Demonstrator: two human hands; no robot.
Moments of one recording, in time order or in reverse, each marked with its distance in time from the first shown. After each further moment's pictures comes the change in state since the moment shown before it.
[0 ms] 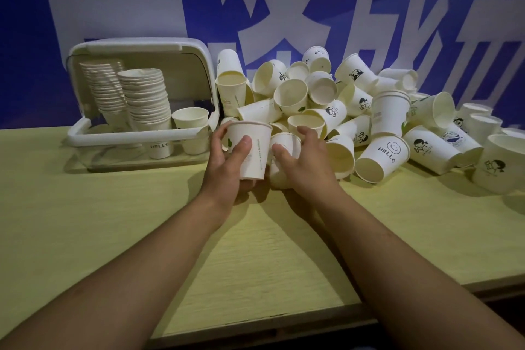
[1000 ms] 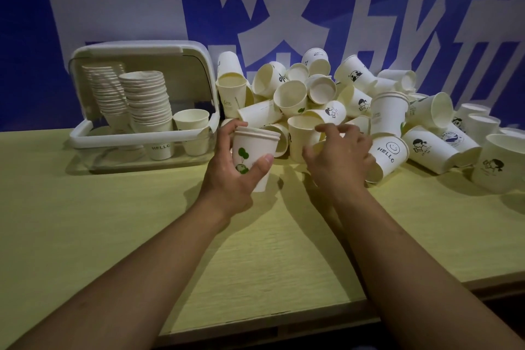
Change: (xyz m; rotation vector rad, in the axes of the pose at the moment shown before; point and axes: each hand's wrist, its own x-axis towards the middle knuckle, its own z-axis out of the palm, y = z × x) left_hand -0.011 0.001 -0.007 0.495 -0.051 0.336; right_hand 0.006 0.010 -0.025 -0.442 0.270 0.065
